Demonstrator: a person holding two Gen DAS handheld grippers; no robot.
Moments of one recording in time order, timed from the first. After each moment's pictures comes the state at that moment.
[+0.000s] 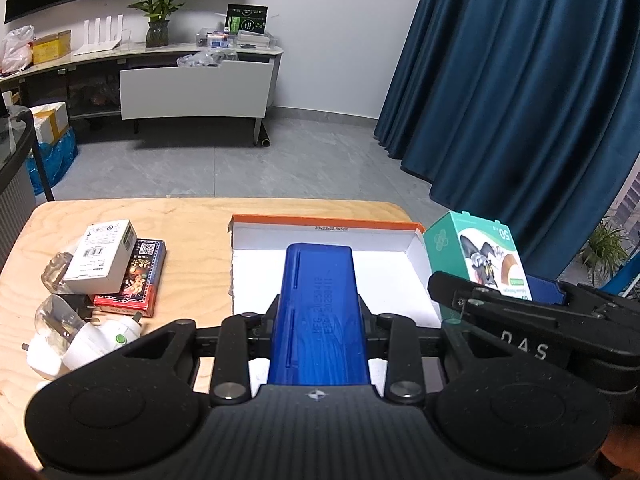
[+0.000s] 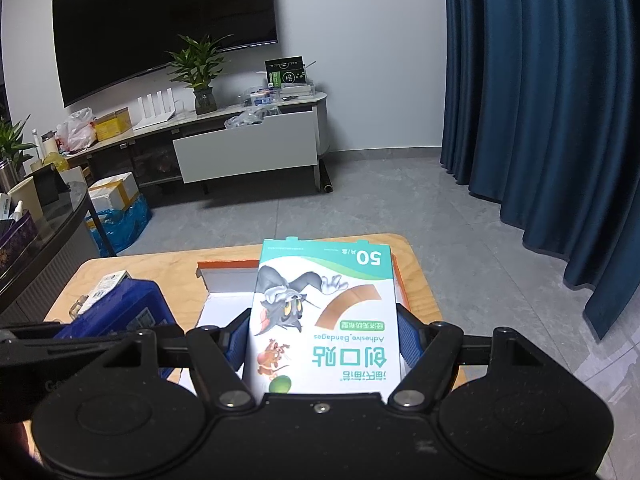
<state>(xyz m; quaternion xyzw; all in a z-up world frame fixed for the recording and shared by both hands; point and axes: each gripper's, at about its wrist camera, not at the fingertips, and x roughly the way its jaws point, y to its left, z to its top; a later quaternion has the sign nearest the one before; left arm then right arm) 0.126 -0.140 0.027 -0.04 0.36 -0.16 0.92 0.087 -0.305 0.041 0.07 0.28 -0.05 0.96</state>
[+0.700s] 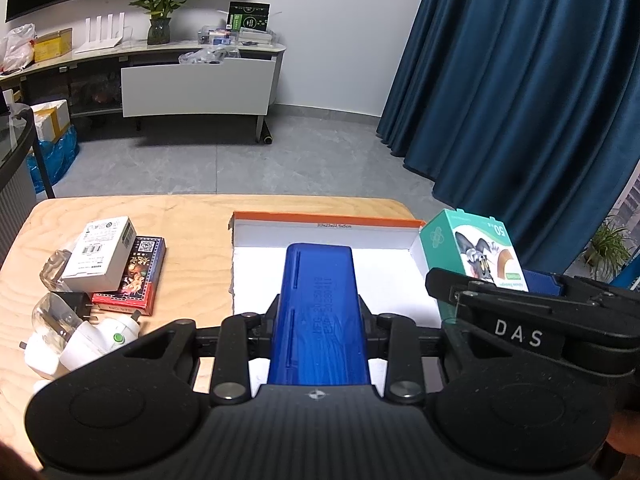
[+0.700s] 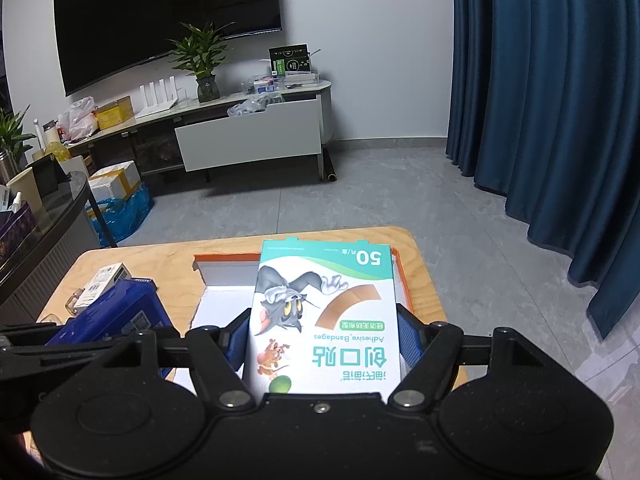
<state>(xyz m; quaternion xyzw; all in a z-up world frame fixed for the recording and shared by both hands) 0.127 -0.141 0.025 -0.04 0.36 -0.16 0.92 0.097 -0.304 0.040 0.06 0.30 -0.04 0.95</state>
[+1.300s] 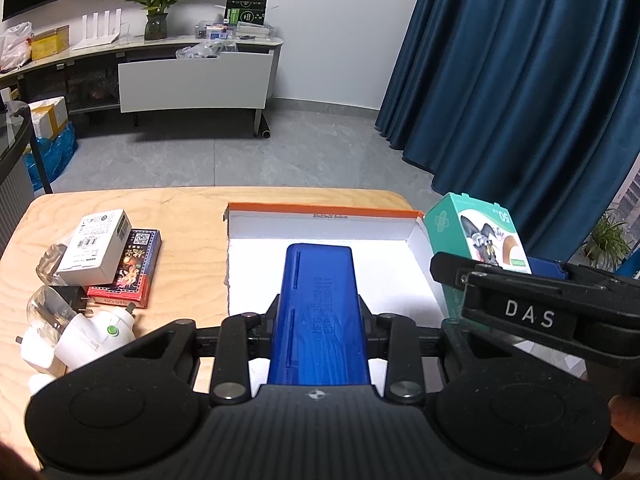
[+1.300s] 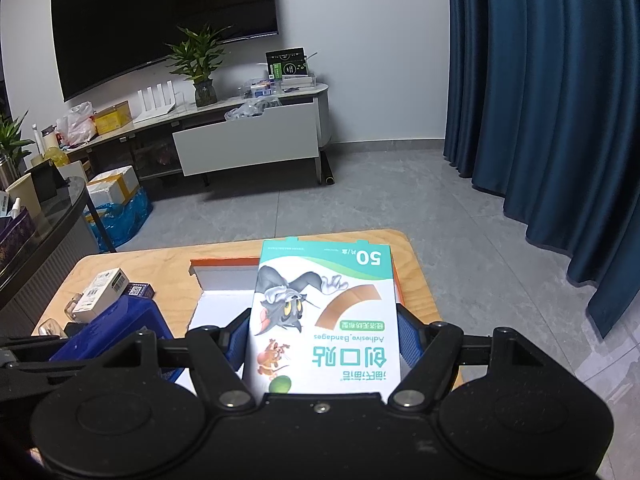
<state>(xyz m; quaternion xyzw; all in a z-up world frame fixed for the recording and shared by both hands) 0.126 -0.147 0.020 -0.03 0.37 -0.16 0.91 0.095 -0.307 0.039 0.07 0.30 -0.04 0.95</state>
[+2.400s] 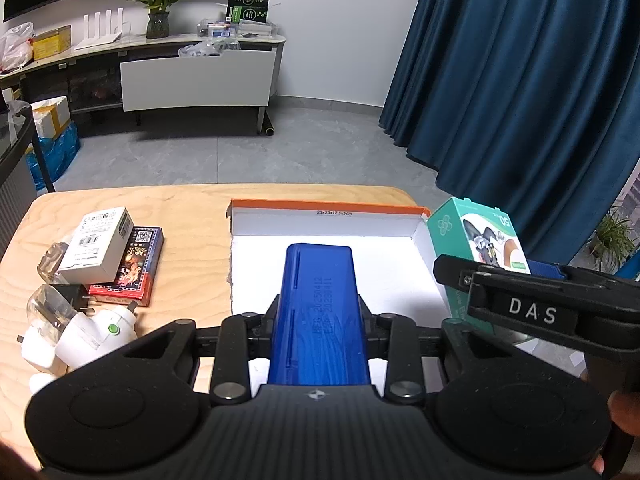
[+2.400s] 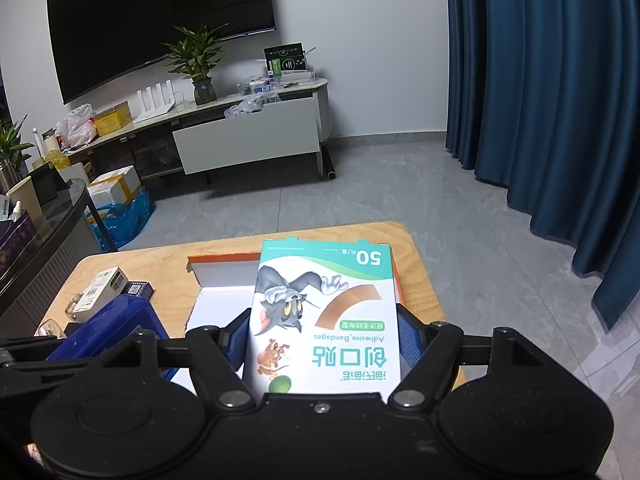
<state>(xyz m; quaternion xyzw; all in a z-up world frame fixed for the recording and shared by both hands) 0.128 -0.148 0.018 -0.03 0.38 -0.15 0.91 0.102 -0.316 0.039 0.08 0.31 -0.04 0.95</state>
